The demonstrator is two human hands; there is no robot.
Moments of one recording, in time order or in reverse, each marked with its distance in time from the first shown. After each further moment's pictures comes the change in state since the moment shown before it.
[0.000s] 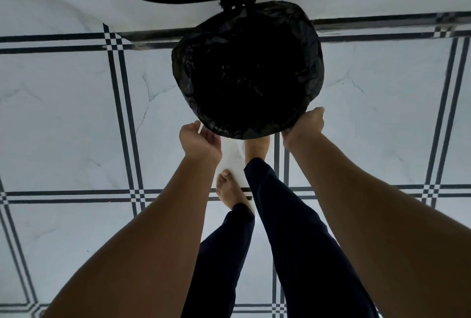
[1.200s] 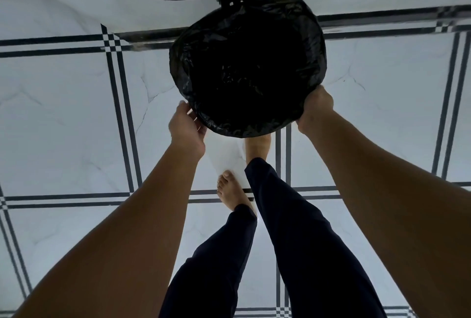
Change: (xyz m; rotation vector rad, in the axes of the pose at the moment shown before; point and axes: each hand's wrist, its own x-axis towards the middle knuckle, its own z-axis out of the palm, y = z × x) left_hand 0.014 0.029 0.009 0.328 -0.142 0.201; right_hand 0.013 -0.032 0.013 -0.677 0.032 -0.313
